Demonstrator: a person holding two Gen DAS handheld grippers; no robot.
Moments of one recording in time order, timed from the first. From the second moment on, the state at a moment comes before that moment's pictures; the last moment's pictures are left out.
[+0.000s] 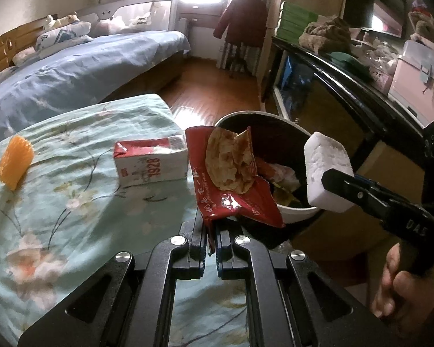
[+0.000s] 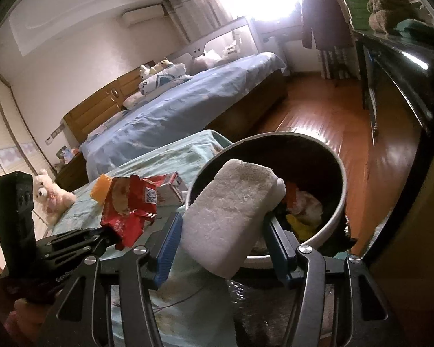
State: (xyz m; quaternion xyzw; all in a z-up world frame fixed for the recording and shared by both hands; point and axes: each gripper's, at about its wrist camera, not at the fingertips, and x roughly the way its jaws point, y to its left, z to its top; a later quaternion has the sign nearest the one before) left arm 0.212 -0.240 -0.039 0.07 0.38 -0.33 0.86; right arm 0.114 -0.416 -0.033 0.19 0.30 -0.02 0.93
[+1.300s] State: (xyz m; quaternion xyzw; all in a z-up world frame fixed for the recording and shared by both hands) left arm 0.242 -0.313 -0.046 0.10 0.40 -0.35 0.84; right arm 0.139 -0.457 -0.041 0.18 0.31 -0.07 0.93
